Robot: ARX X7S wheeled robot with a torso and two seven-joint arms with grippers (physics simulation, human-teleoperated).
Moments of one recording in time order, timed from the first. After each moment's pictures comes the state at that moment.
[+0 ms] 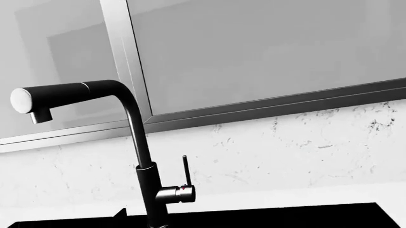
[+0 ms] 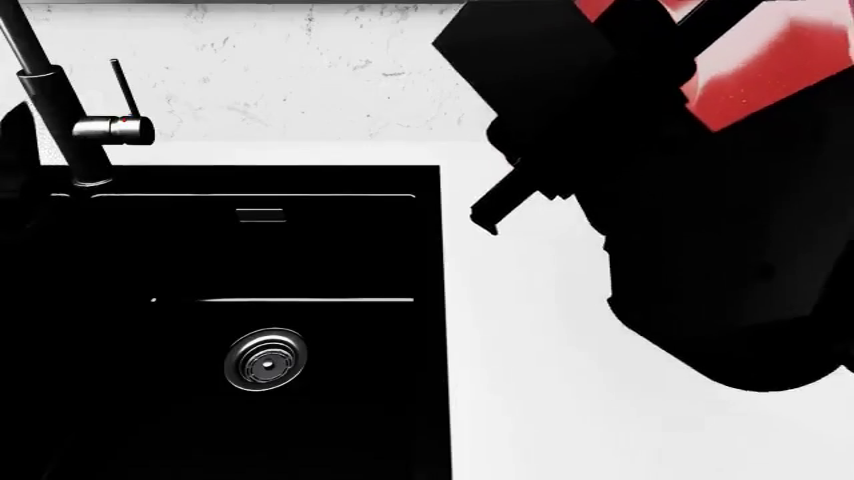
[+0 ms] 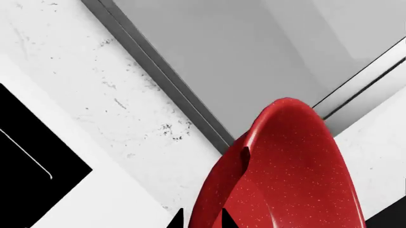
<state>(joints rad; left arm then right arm) -0.93 -1.22 -0.10 0.78 -1.99 -0.98 -1.18 2.15 0.60 -1.53 -0.46 1.84 0.92 1.21</state>
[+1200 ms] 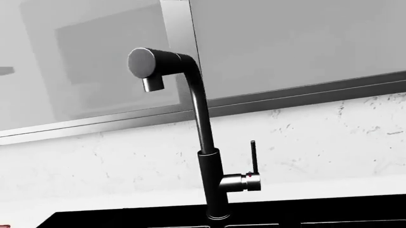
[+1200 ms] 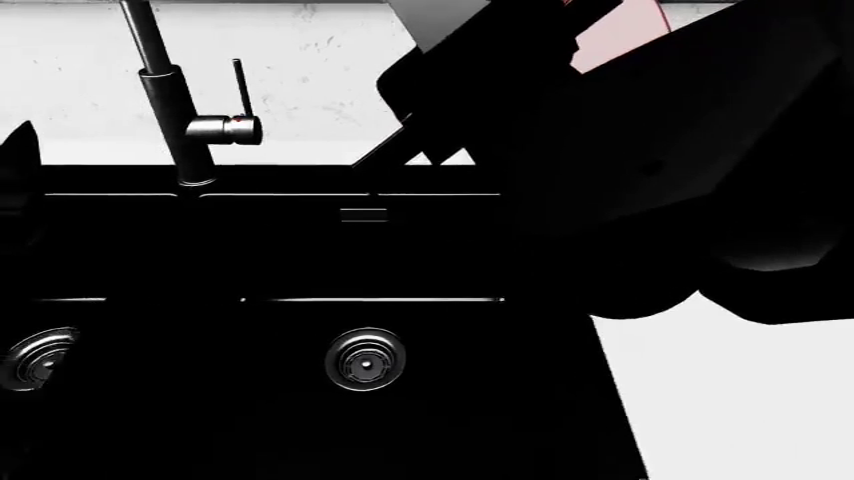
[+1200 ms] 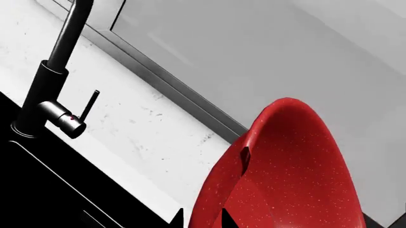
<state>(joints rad) -0.78 -1.21 -0.23 0.79 -1.95 -1.00 -1.14 2.04 0.47 -1.41 -0.29 1.80 0.74 1.08</state>
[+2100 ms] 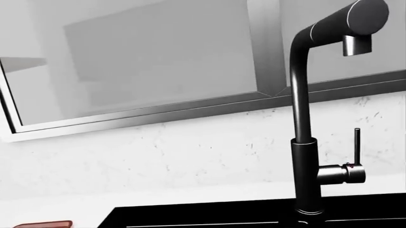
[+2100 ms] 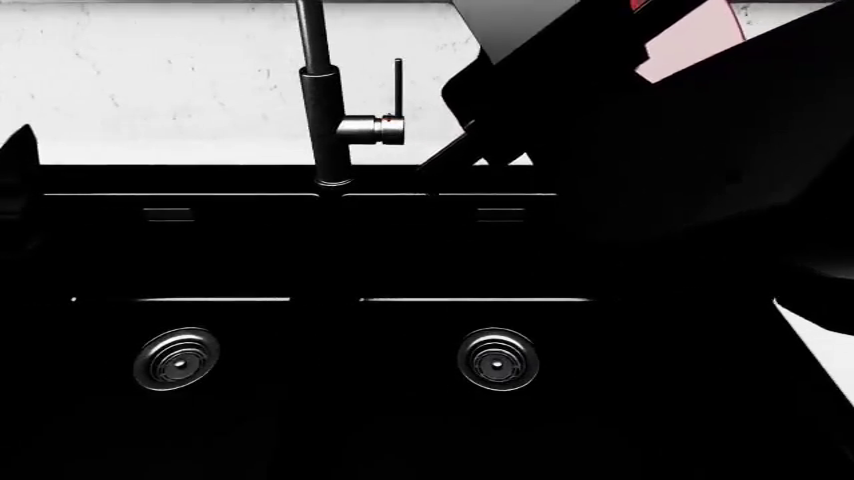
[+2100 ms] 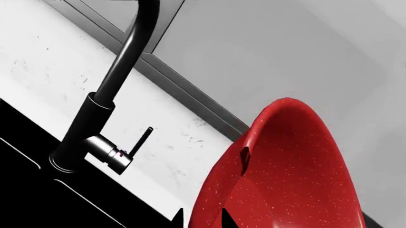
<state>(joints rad) -0.75 -1.21 -0.26 0.80 -1.95 -1.00 -1.13 2.06 0.56 -1.42 -0.33 1.84 0.81 1.13</state>
